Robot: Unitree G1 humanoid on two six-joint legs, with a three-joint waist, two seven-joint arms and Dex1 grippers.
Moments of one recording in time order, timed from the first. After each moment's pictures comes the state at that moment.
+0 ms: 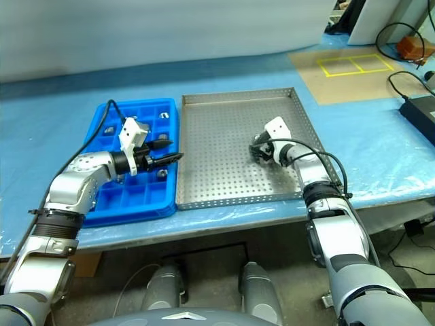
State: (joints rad) left arm -0.53 0.52 -0.01 0.17 -0.36 0.43 -0.92; right arm -0.86 -0.37 0.05 0.97 -0.04 0.00 0.60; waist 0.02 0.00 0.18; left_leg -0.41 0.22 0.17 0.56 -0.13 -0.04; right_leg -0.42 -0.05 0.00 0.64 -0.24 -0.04
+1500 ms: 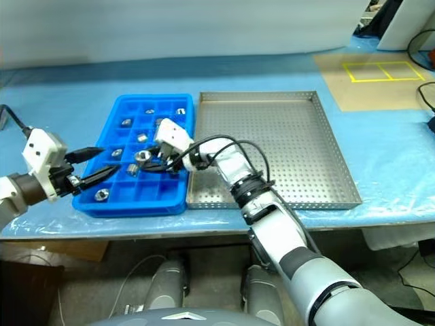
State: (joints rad) left arm 0.02 0.81 0.49 -0.51 -0.53 0.72 -0.78; right arm -0.98 0.10 0.30 0.74 0.03 0.07 1.08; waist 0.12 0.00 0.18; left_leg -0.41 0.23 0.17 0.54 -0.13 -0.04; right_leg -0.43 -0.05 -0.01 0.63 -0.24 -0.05
